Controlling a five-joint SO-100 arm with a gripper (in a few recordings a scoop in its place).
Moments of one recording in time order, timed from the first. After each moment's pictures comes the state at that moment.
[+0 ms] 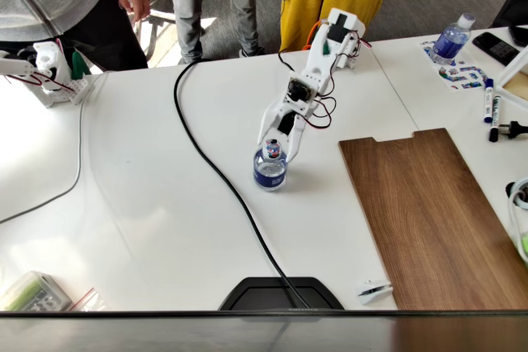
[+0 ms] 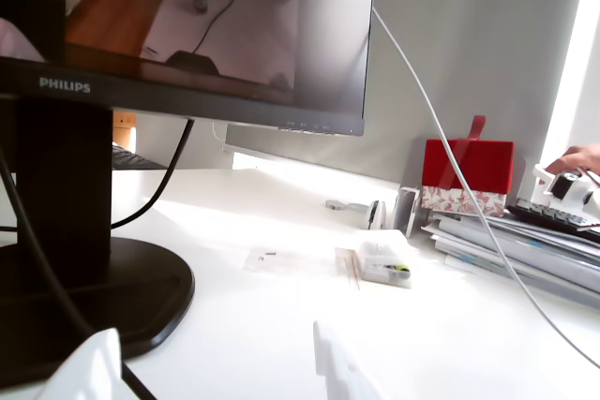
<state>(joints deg) 39.8 38.0 64.2 -39.2 -100.5</state>
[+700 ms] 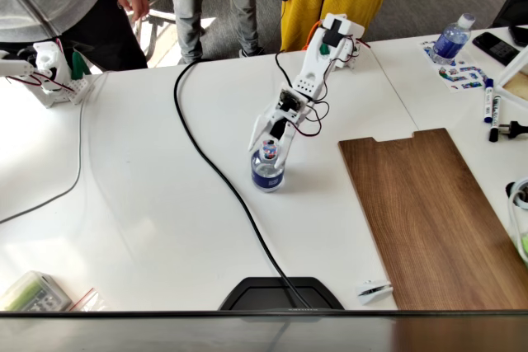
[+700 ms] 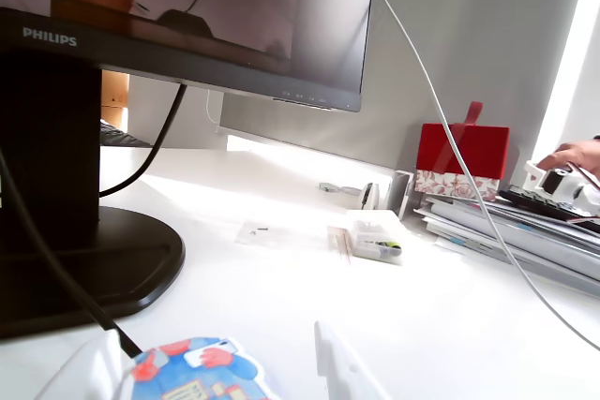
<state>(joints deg) 41.0 33.9 63.8 -40.2 -102.5</state>
